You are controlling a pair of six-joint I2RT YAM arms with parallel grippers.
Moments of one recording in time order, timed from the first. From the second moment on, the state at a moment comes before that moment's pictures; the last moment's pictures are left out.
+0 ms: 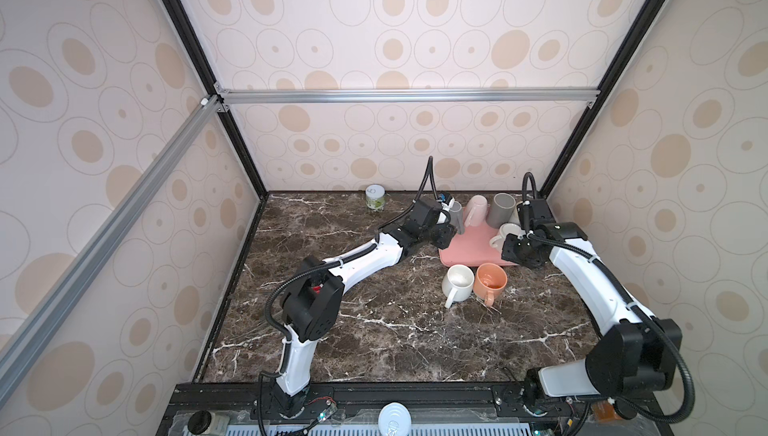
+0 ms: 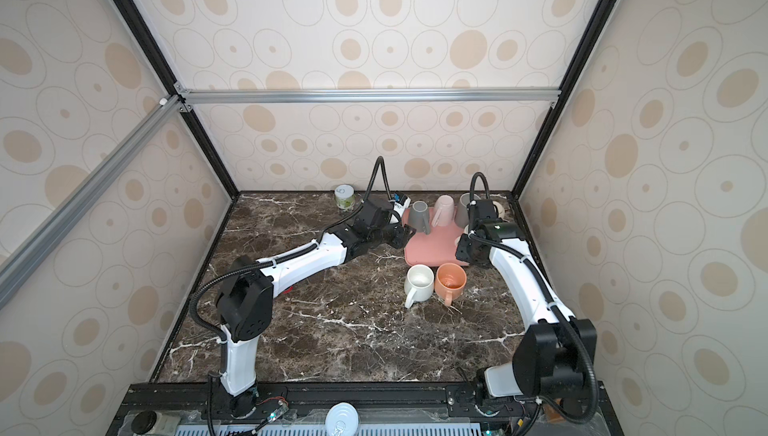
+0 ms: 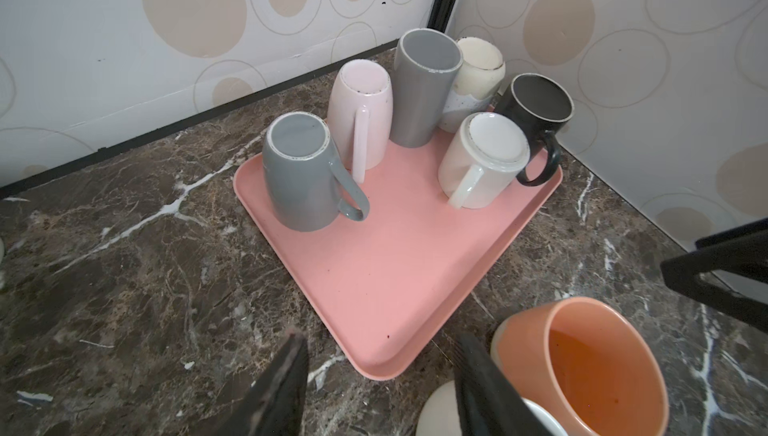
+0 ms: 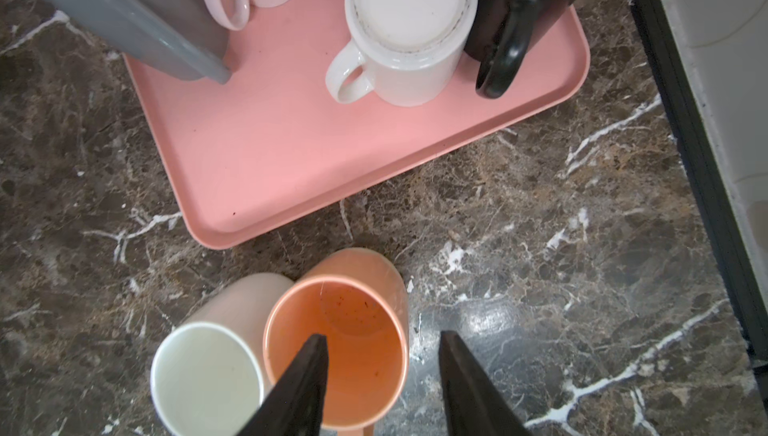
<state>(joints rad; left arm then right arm) -0.77 2.01 1.66 -0.18 0.02 -0.15 0.08 1.46 1.27 -0.95 0.11 0.44</state>
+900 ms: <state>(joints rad) -0.70 2.02 1.48 0.04 0.20 -0.12 0.17 2.05 1.71 -0.99 0.34 0.78</state>
